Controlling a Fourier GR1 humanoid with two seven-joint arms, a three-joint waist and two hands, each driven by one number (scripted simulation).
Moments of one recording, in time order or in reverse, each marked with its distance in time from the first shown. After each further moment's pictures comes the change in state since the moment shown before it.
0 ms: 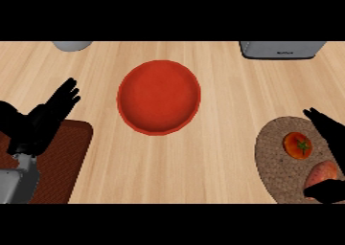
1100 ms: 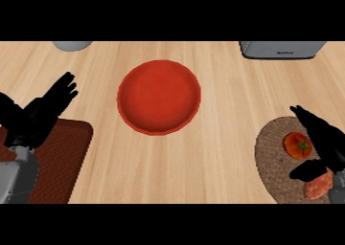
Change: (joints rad) left arm -0.053 -0.063 0.111 0.037 -0.070 -0.096 0.031; right arm -0.125 0.164 -0.071 0.332 0.185 -0.002 -0.153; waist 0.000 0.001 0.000
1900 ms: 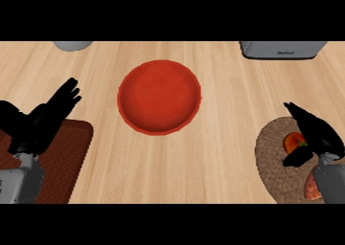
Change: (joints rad) left arm 0.044 -0.057 0.014 -0.050 -0.052 -0.021 0.008; right arm -0.148 0.047 -0.059 0.344 0.090 -0.089 -0.118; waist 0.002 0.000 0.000
